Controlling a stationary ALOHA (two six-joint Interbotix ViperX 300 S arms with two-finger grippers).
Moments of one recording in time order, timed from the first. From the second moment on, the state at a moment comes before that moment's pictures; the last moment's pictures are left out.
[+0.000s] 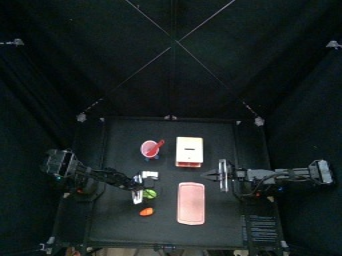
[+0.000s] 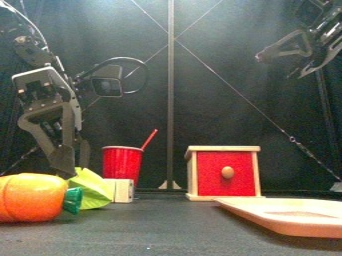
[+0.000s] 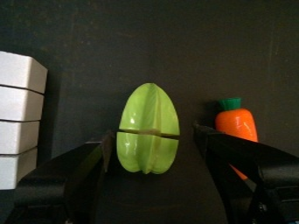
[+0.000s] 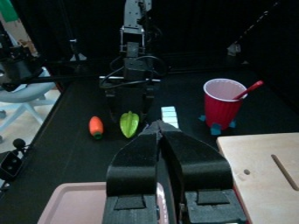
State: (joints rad) left arm -0.13 -0.05 0.88 -0.30 0.15 0.00; right arm -0.02 -0.86 1.20 -0.02 -0.29 0.04
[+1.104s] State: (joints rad) left arm -0.09 -0.01 0.86 -0.29 0.20 0.00; right arm -0.02 -0.86 1.22 -0.02 -0.29 0.04
